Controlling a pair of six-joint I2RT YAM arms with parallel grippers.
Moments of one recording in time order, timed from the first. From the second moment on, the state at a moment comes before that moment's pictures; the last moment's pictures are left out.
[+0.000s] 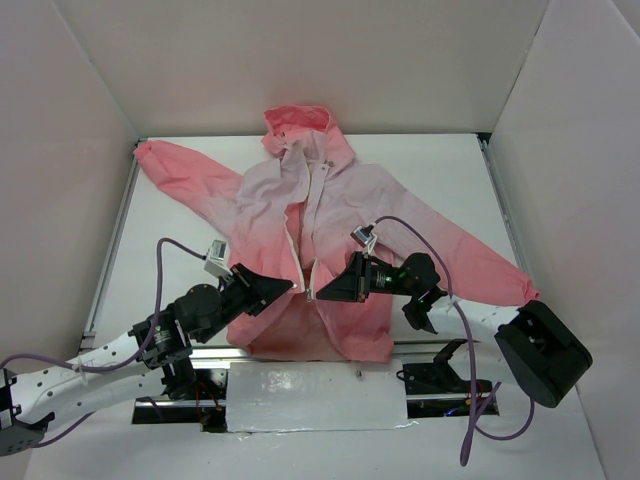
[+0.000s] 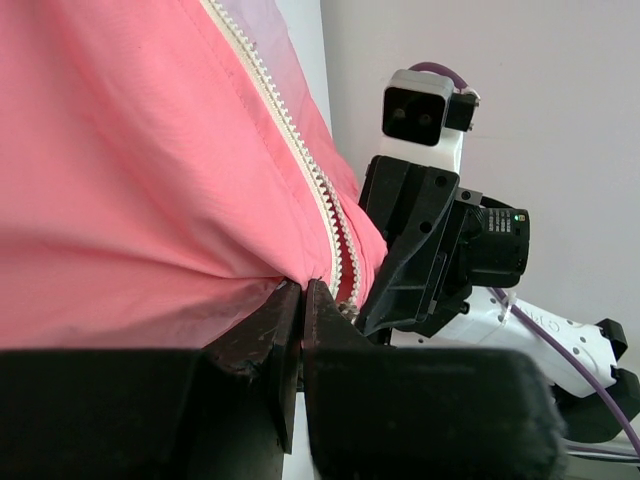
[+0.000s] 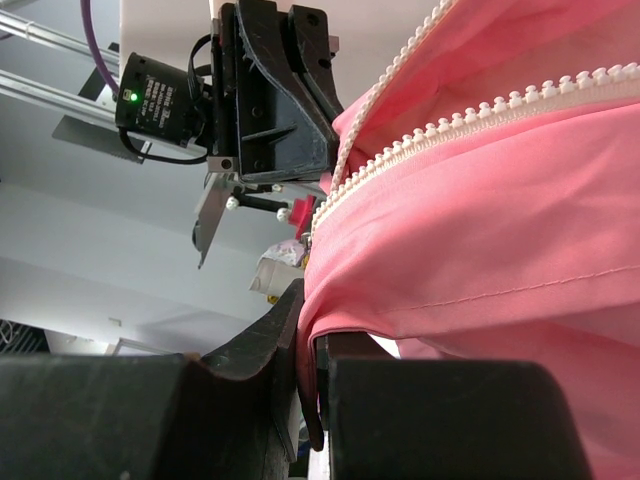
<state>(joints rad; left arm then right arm) -1.04 0.57 0.45 -0.07 -0.33 -1.29 0.64 1.19 0.29 1.09 -0.83 1.33</state>
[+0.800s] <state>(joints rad) -1.04 0.59 0.46 -0.06 -0.34 -1.29 0.64 1.19 0.29 1.07 -0.84 1.31</state>
